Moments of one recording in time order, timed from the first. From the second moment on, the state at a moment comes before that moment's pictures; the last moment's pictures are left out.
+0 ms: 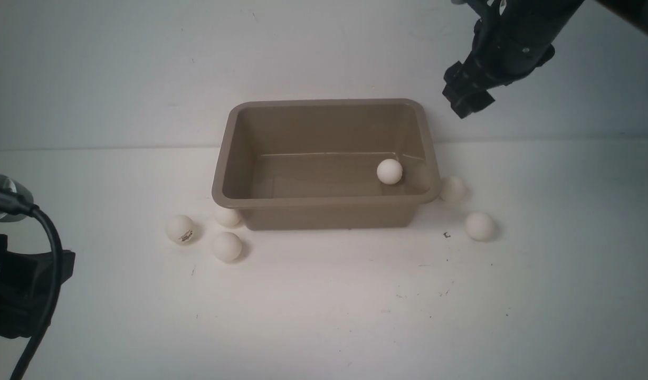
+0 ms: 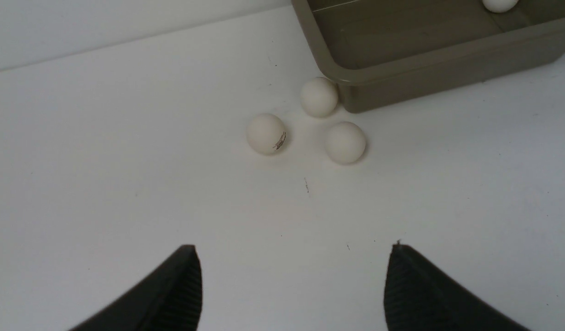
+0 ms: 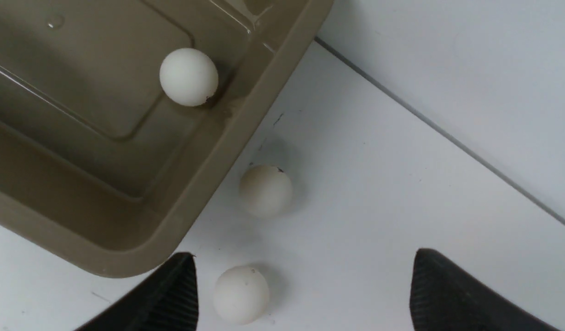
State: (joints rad) right arm 0.36 1.98 -1.99 -0.14 1.25 -0.24; left arm 0.05 0.71 -0.65 -0.35 0.68 0.44
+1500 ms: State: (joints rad) right arm 0.23 2.01 -1.42 -0.08 0.84 -0.23; left arm 0.05 0.71 -0.65 -0.35 0.68 0.44
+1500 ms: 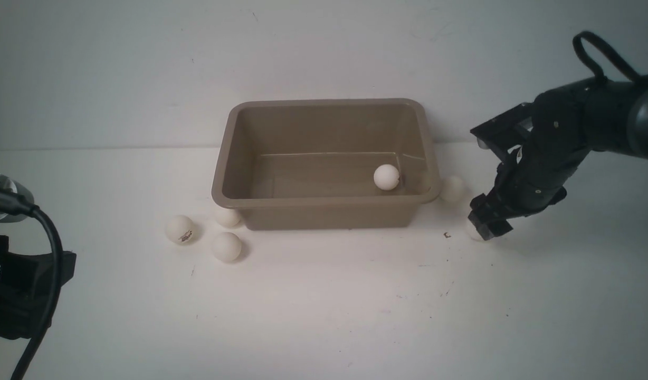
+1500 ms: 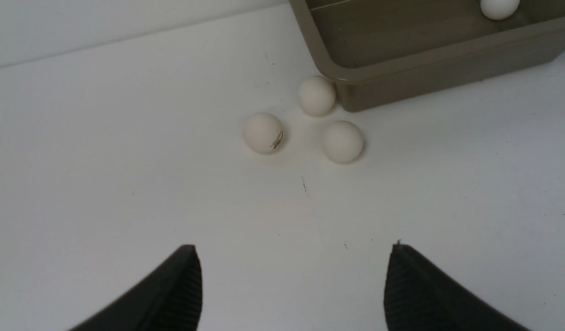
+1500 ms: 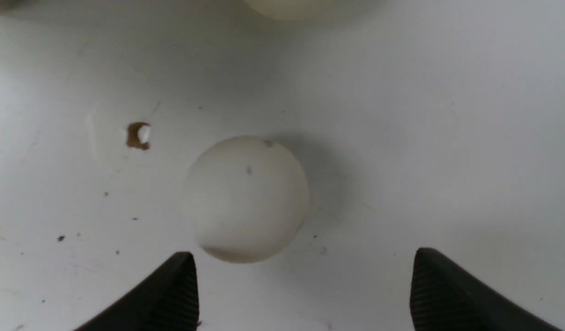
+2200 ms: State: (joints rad) right arm 0.22 2.01 -1.42 0.14 0.76 -0.38; left arm 0.05 0.71 -0.65 -0.35 0.68 0.44
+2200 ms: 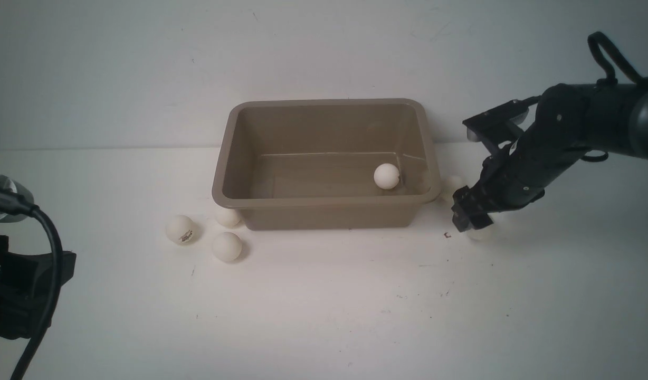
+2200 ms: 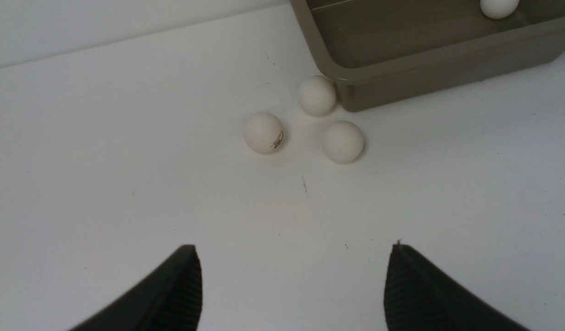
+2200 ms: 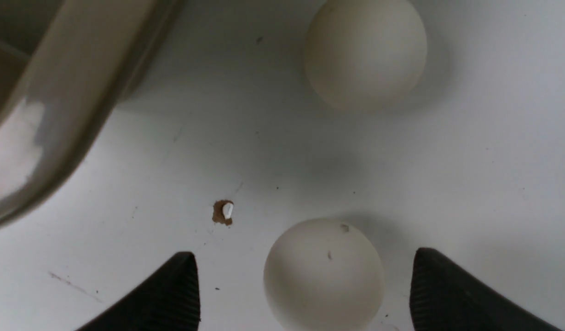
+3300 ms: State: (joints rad) right arm 0.22 2.00 -1.47 -0.09 0.78 -0.25; left arm 0.05 0.71 -0.65 -0.35 0.68 0.44
